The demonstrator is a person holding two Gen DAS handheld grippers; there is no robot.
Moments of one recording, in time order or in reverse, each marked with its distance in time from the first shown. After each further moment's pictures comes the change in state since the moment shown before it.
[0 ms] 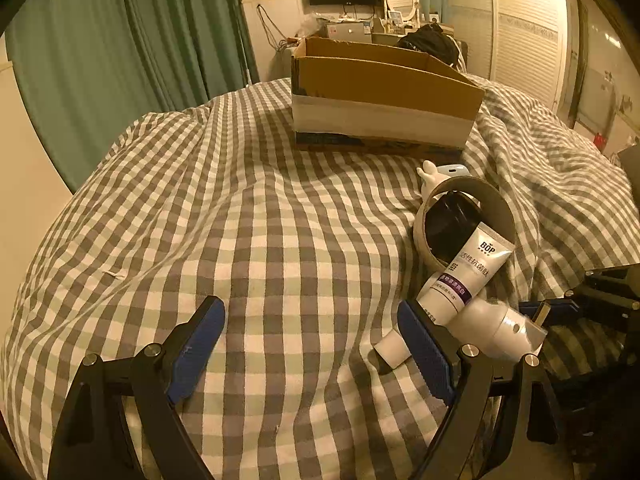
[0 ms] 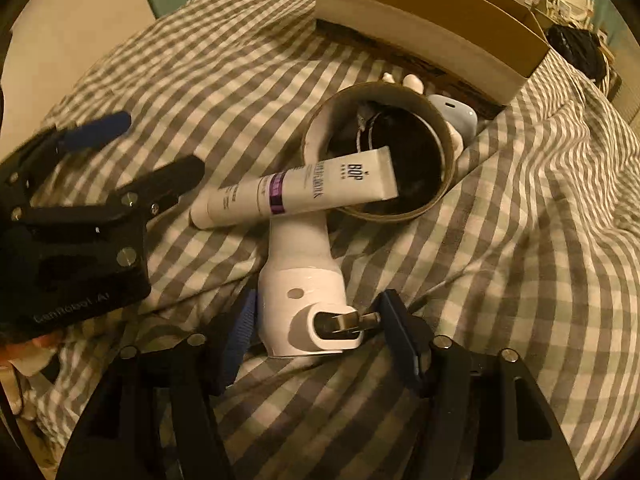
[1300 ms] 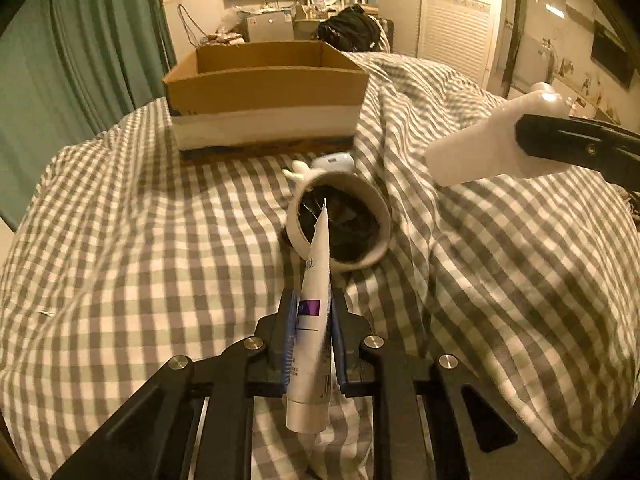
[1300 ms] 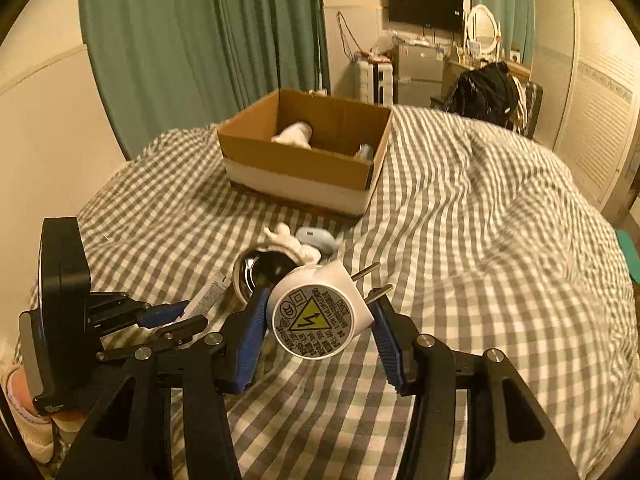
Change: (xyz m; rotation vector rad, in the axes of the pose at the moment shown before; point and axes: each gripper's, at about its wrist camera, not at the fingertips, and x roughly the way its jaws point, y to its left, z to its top) left arm -0.019 -0.052 0.015 0.146 0.045 -0.228; right arm -0.138 -0.063 -0.015 0.191 -0.397 -0.129
